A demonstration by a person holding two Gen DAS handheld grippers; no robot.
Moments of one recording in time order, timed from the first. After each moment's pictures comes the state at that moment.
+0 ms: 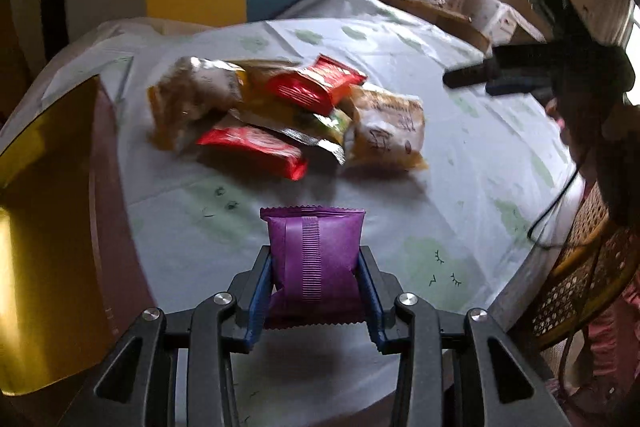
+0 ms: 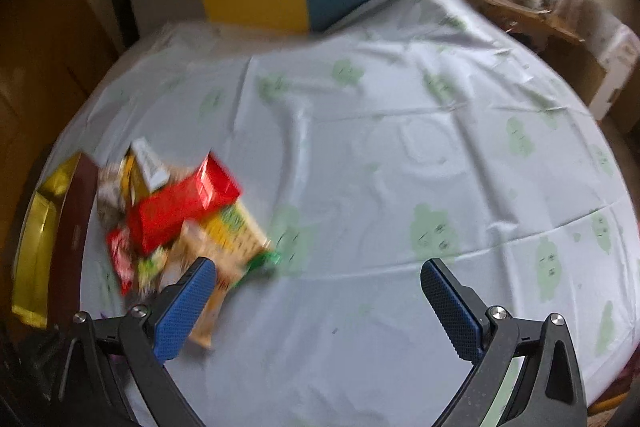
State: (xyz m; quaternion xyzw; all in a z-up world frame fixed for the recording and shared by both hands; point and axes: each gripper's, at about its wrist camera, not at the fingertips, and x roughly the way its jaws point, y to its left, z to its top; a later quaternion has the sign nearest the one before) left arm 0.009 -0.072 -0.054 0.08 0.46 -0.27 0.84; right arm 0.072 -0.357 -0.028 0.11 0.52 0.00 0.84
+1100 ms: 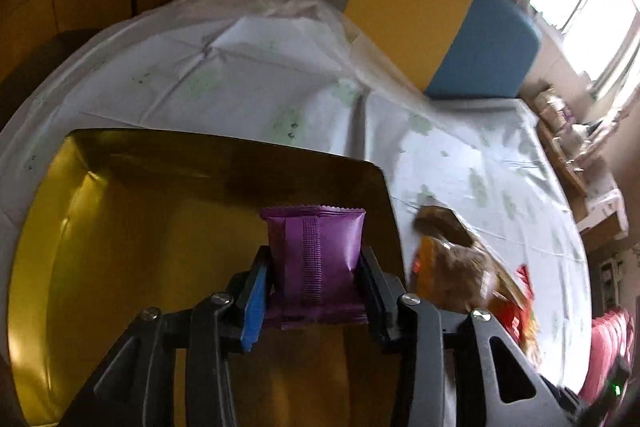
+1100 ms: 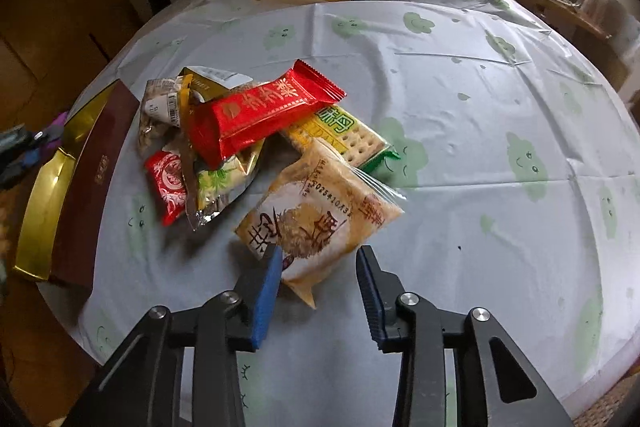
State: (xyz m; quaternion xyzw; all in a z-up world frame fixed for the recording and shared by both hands) left arm 0.198 0.077 -0.033 -0.13 0.49 -0.04 0.86; right arm 0.034 -0.283 -0.056 0.11 0.53 0.02 0.84
